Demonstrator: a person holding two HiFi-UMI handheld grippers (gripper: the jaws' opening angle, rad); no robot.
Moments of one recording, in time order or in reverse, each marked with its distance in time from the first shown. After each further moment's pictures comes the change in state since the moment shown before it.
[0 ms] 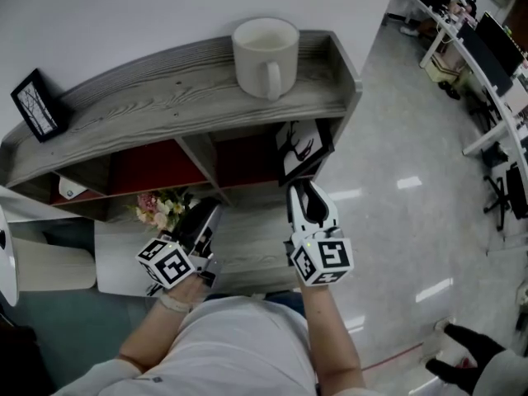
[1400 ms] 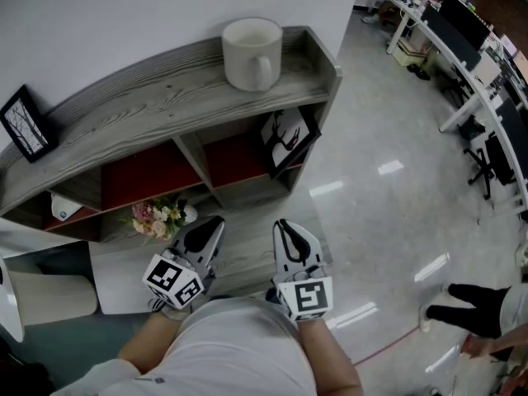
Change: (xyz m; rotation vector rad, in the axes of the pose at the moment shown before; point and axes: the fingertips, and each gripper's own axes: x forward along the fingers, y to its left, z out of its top) left arm -0.028 -0.035 -0.025 0.451 0.150 -0.182; right arm -0.076 0.080 -0.021 -0.208 0.042 -0.097
